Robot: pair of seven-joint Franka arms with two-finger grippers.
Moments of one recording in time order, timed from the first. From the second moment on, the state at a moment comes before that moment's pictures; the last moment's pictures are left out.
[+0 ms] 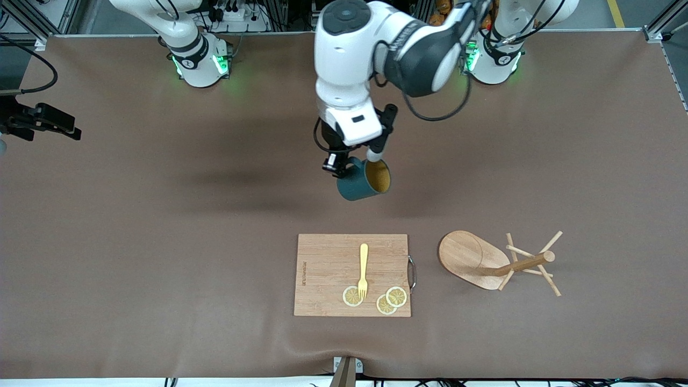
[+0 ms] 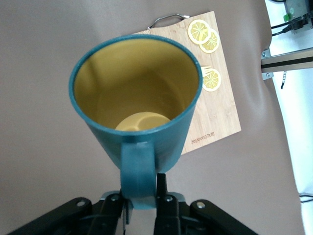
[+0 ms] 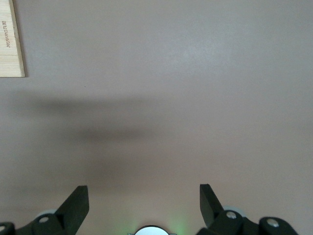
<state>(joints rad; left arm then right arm) -0.97 0.52 0.28 -1.19 -0.09 1.93 -1.97 0.03 0.03 -0.09 -1.50 0.02 1.42 -0.06</state>
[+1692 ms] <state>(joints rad) -0.32 0.47 0.28 -1.24 -0.94 1.55 -1.27 0.03 0.01 -0.08 -1.47 0.02 1.42 -0.06</state>
